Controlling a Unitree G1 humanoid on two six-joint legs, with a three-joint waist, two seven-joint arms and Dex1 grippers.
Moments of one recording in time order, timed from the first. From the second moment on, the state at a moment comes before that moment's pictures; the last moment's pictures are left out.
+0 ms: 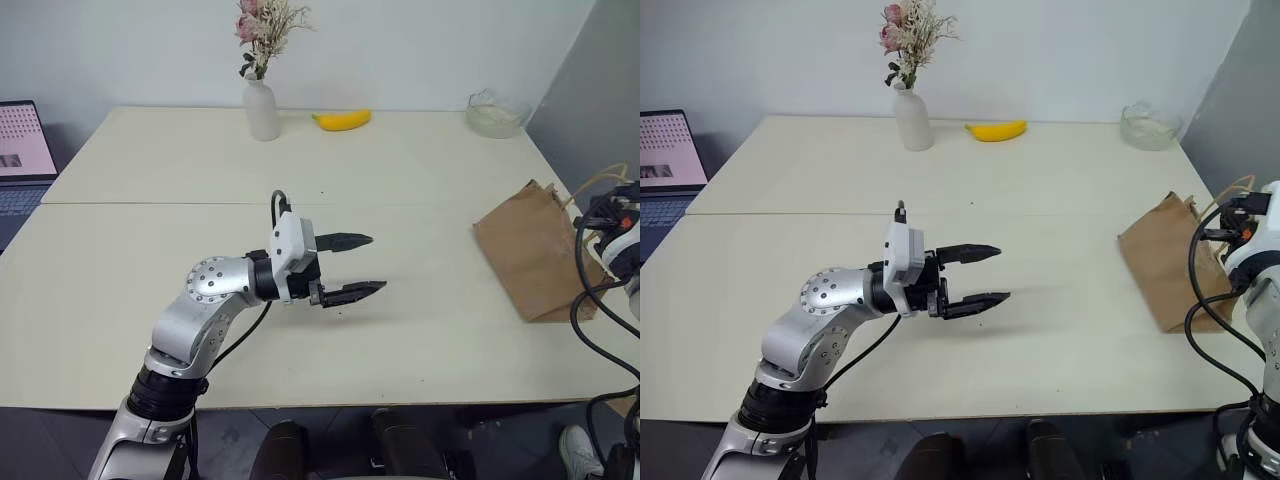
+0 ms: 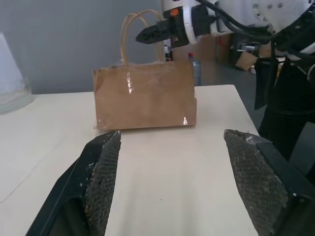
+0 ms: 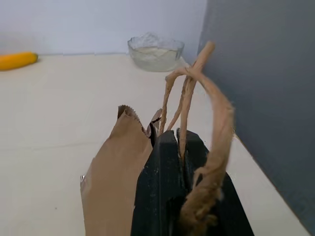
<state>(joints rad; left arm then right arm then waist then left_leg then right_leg) -0.40 0.47 -0.13 -0.35 -0.50 0.37 -0.95 -0.28 -0.68 -0.50 -0.42 0.46 0.88 0.08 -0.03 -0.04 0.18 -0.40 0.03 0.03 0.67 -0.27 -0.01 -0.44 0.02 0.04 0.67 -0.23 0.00</state>
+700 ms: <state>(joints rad) -0.02 0.43 0.03 -0.60 -0.51 0.46 -0.59 -0.76 -0.67 -0.13 0.02 0.22 0.48 0.35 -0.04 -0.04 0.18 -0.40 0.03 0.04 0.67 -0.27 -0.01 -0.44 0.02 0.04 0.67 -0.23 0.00</state>
